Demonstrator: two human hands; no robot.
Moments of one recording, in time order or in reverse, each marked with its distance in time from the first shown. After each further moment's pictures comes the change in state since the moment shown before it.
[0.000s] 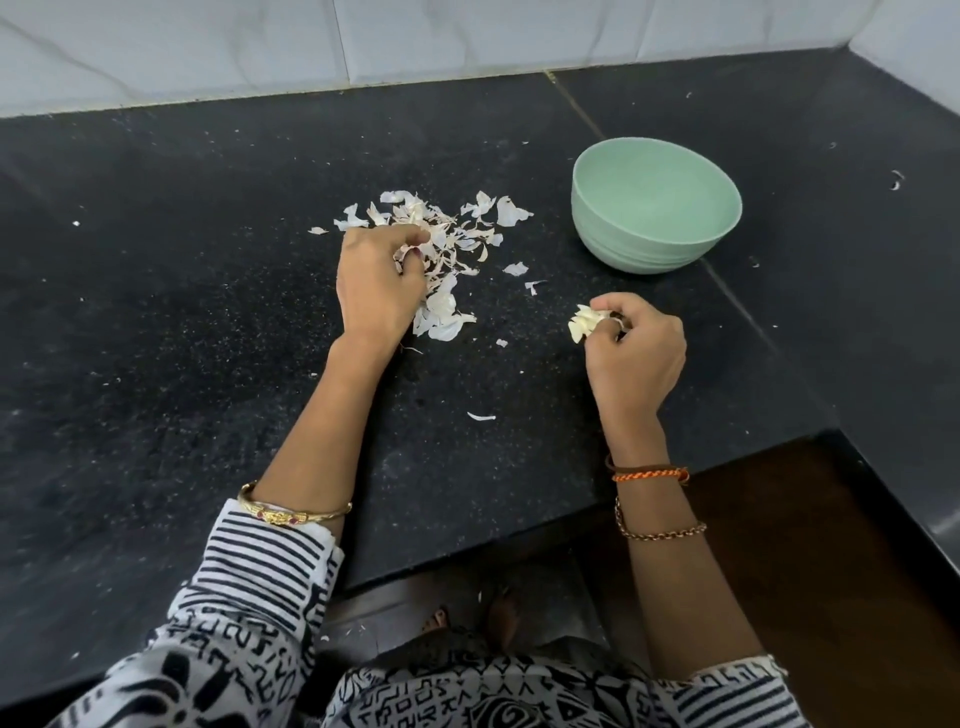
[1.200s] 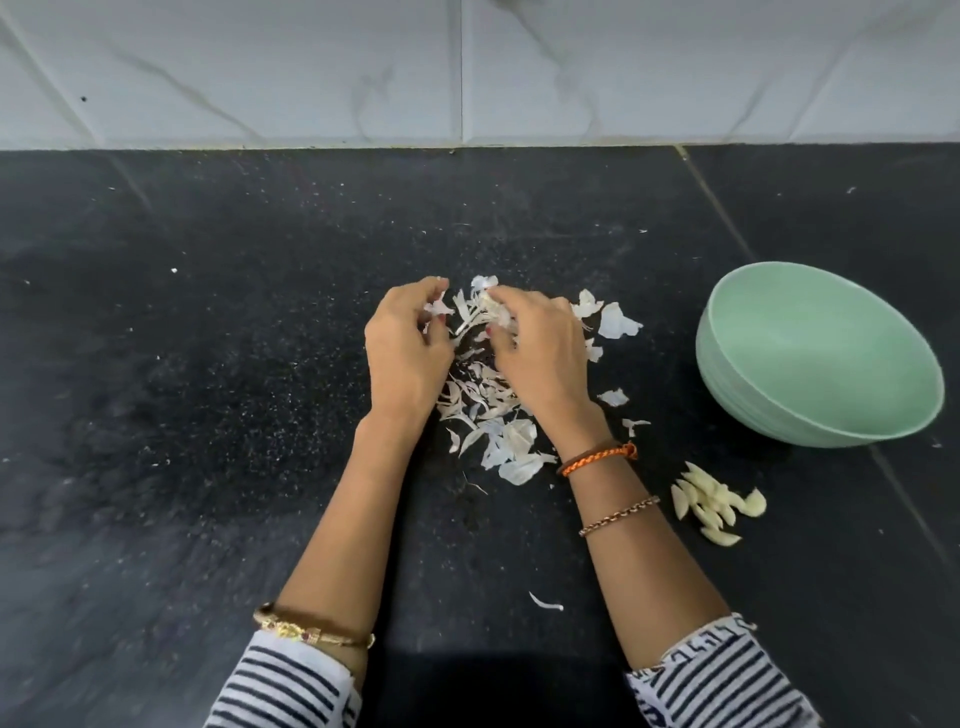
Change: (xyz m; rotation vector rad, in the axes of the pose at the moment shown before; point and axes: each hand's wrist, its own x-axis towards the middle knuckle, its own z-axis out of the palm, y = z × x) left_hand 0.042 -0.035 -0.005 -0.073 0.149 -0.166; right_hand 0.053 -0.096 0.135 -0.121 -0.581 -0.572
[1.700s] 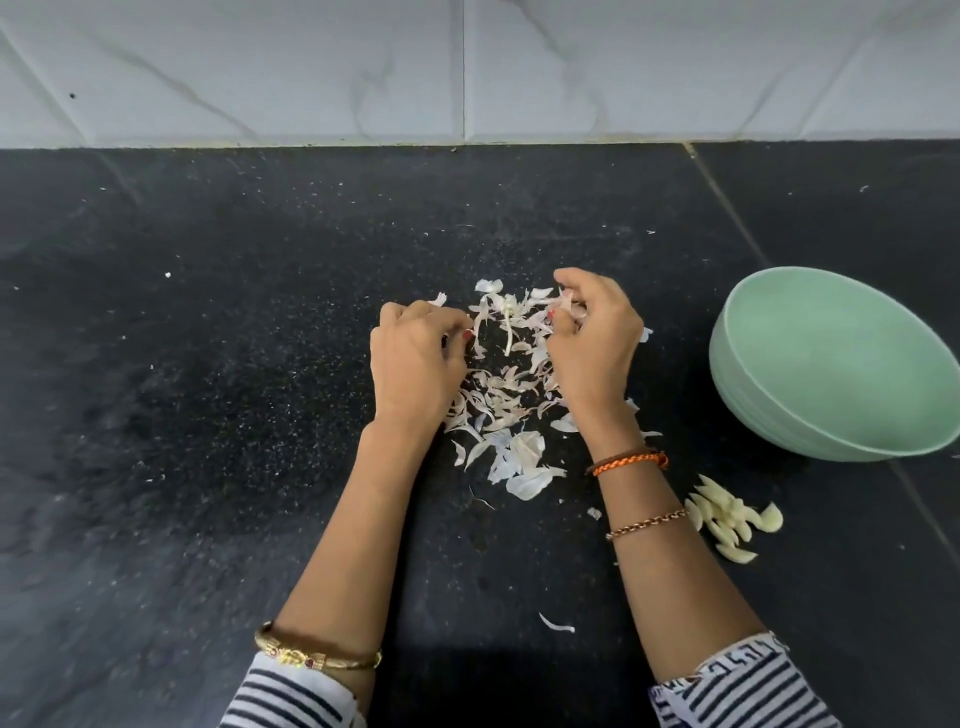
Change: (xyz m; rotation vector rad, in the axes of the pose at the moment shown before) left_hand 0.003 -0.011 0.008 0.305 -0.075 0.137; right_hand 0.010 0.020 -0.002 0.359 0.387 0.153
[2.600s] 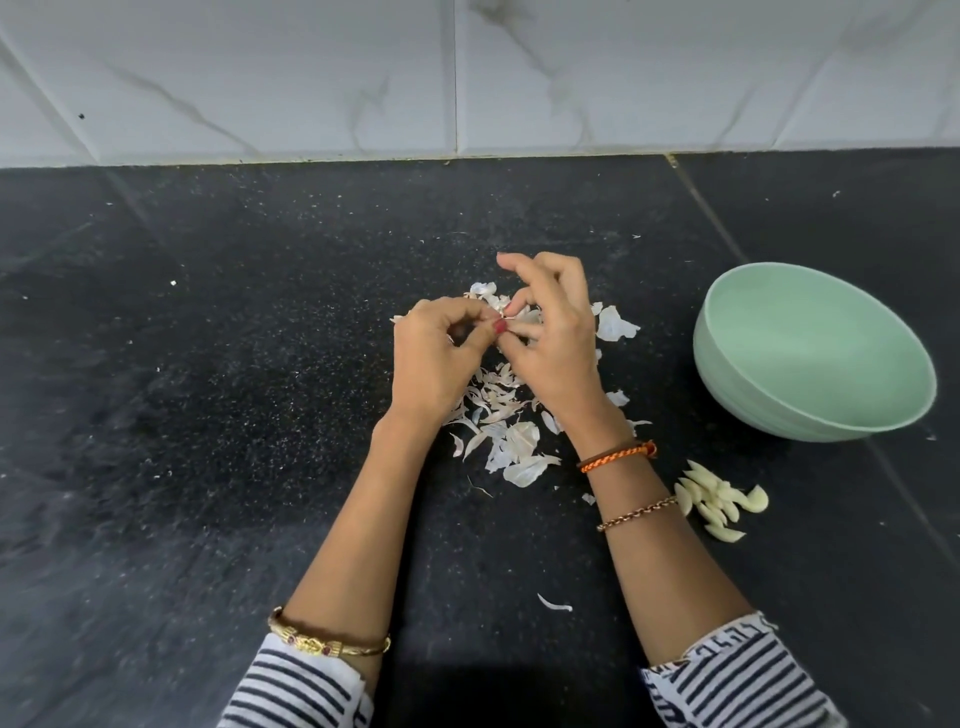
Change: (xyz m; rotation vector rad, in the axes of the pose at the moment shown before) left_hand -0.003 0.027 -0.015 -0.494 -0.075 -0.028; right_hand -0.009 -0.005 0.001 0.179 -0.151 -0.450
